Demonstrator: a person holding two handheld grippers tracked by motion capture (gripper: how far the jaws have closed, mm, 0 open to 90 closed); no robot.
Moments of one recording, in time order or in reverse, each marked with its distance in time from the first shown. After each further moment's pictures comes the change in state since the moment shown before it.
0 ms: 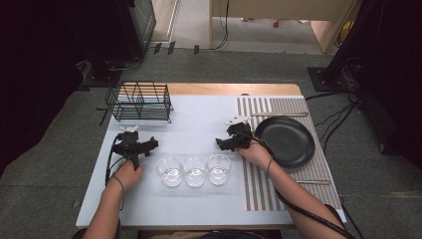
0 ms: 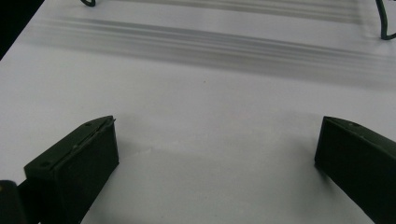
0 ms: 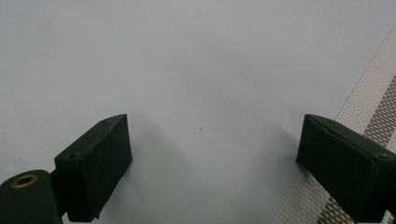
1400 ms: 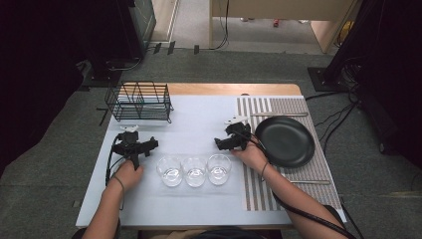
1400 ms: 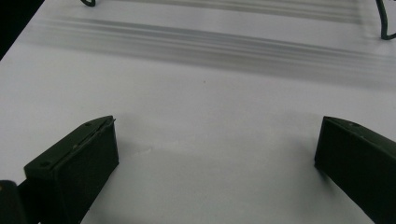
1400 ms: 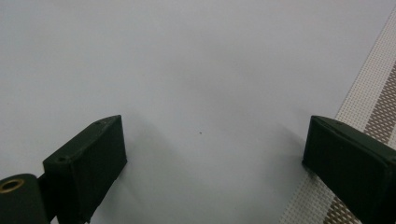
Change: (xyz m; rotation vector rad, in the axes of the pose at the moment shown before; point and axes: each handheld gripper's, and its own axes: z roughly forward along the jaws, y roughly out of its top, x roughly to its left) left arm 0.000 0.000 0.000 0.001 0.001 0.000; right arm 0.004 0.002 0.003 0.008 -0.031 0.034
